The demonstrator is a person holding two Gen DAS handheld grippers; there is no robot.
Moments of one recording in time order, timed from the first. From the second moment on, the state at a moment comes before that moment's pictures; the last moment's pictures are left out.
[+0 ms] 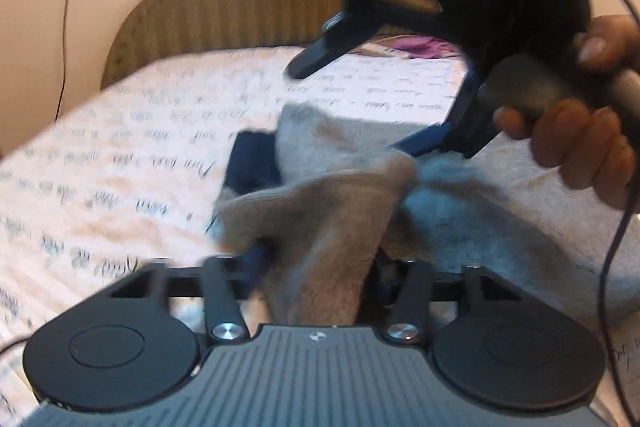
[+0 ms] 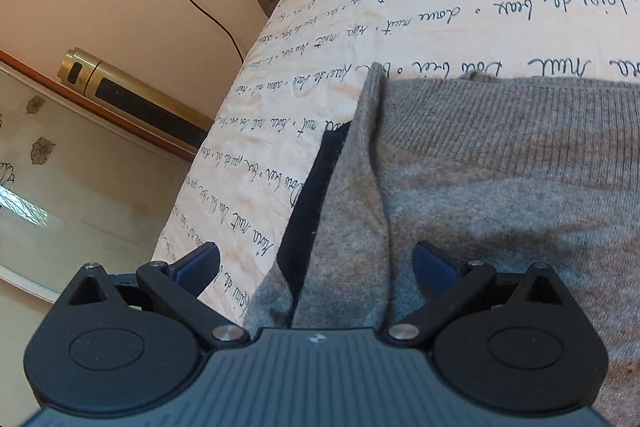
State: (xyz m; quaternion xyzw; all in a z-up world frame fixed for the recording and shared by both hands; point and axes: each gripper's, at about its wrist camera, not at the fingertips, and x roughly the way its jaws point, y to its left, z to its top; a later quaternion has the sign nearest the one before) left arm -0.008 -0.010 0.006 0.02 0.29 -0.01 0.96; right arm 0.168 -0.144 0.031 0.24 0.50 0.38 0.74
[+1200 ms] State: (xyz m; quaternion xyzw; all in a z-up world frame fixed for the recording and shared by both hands) left arm -0.051 -0.037 0.028 0.05 0.17 -0.06 0.98; right arm 0.176 -0.090 0.063 0.04 0.47 0.41 0.78
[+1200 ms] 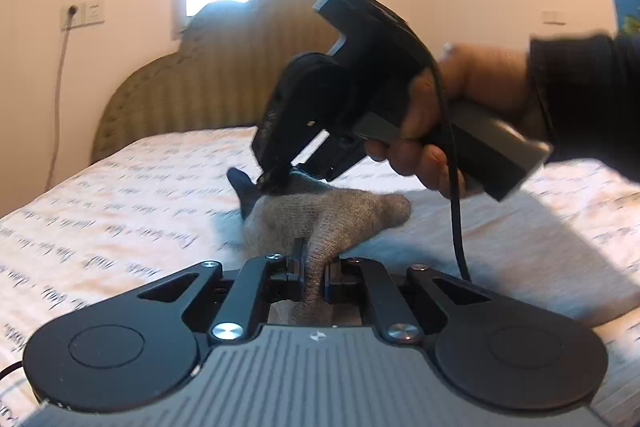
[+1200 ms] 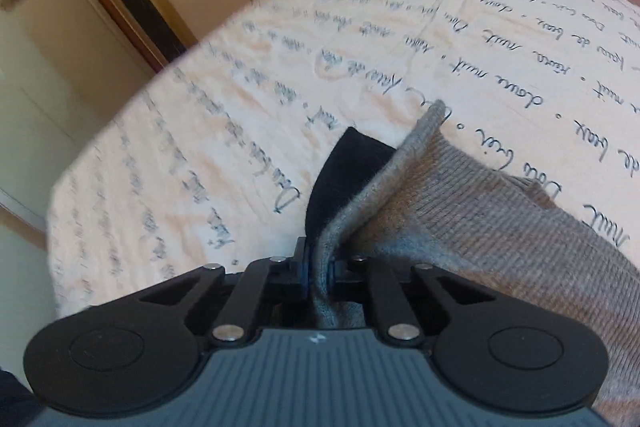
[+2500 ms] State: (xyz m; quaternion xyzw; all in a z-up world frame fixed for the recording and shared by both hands) left arm -0.039 -0.182 0.004 0.07 0.33 -0.26 0.91; right arm 0.141 -0.338 0.010 0.15 0.43 0.29 0.84
